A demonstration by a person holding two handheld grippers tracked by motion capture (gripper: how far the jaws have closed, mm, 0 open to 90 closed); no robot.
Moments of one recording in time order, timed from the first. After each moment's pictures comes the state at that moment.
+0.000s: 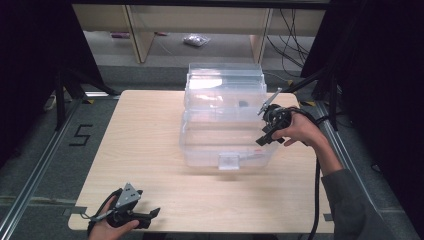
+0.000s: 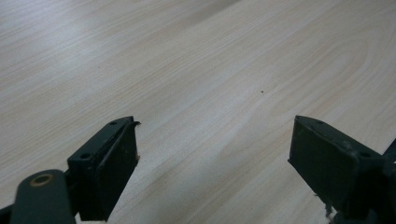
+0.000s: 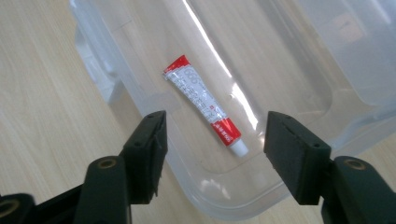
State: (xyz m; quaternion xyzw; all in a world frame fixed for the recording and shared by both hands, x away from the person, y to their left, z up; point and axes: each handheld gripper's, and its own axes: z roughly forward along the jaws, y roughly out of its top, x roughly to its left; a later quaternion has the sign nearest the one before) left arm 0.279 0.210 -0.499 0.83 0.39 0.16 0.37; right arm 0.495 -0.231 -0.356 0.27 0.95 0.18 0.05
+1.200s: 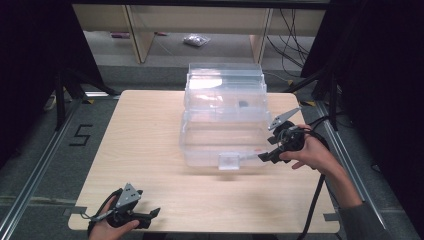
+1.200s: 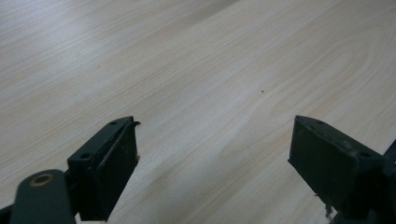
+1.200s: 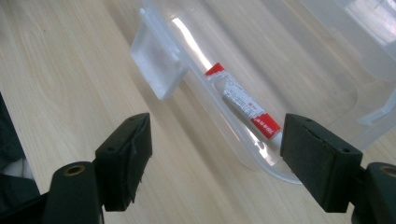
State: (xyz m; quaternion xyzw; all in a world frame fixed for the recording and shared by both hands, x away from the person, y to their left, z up) left arm 0.279 0.210 -0.499 0.83 0.39 0.16 0.37; right arm 0.428 -0.248 -0.359 0.29 0.92 0.26 0.07
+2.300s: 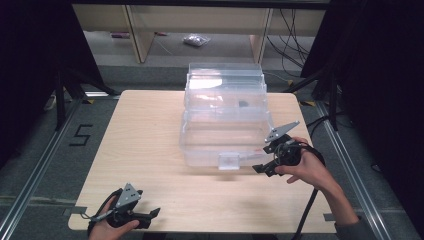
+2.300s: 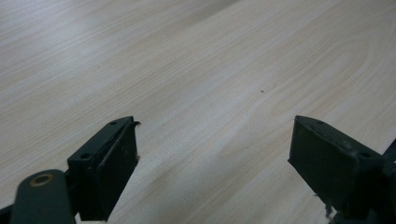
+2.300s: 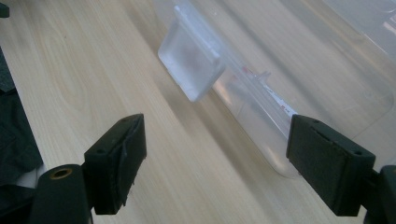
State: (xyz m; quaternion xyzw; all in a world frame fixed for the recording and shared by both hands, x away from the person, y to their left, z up) left arm 0.279 0.210 -0.499 0.83 0.39 0.16 0.37; right arm 0.399 -0.237 -0.378 0.29 0.91 0.29 0.07
